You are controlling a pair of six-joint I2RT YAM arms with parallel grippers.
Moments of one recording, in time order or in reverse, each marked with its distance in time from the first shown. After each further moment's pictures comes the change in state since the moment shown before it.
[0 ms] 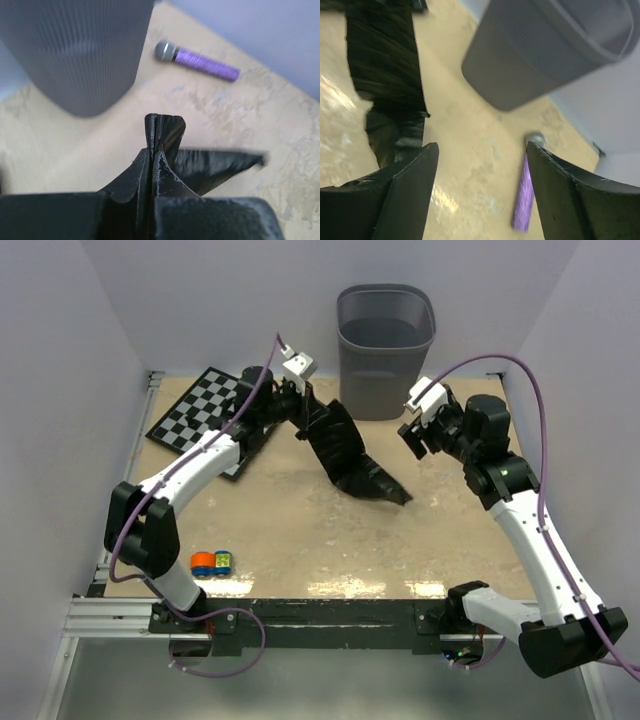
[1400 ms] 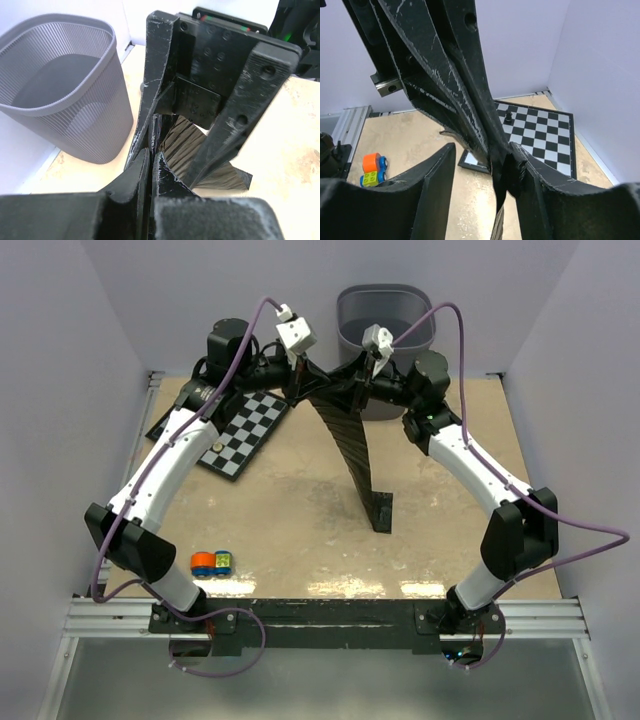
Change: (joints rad) left arm 0.024 -0.050 0.457 -0.399 0.243 0.296; right arm 0.134 0.555 0.246 0.880 -0.727 0.697
